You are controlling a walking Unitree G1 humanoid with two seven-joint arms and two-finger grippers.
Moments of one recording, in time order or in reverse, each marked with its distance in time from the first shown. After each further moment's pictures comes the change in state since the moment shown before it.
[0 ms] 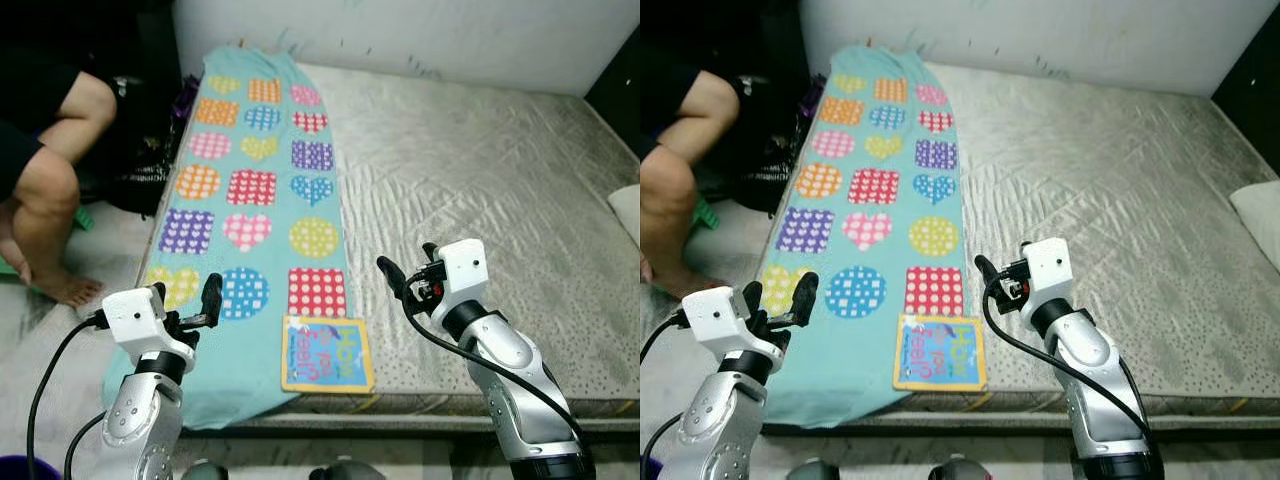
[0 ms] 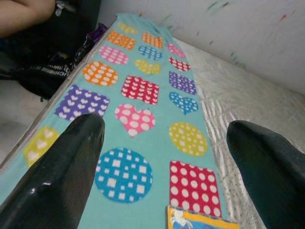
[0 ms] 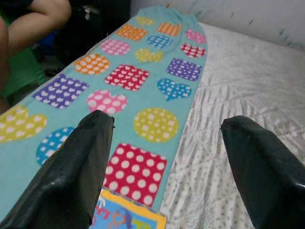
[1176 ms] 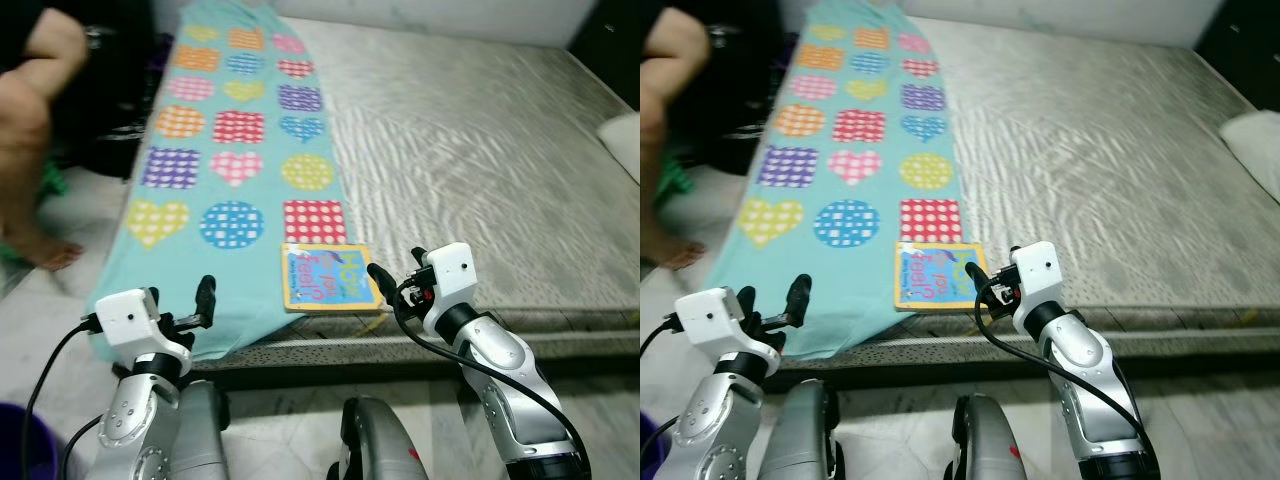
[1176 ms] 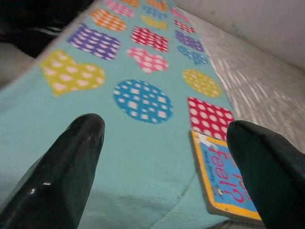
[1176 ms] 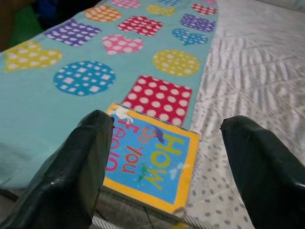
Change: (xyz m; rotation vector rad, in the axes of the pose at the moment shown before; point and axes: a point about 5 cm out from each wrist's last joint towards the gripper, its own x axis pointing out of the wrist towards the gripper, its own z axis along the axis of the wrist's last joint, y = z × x) left arm 0.001 0.000 0.001 -0.026 0.007 0.033; right arm 0.003 0.006 -0.001 -0.021 0.010 0.055
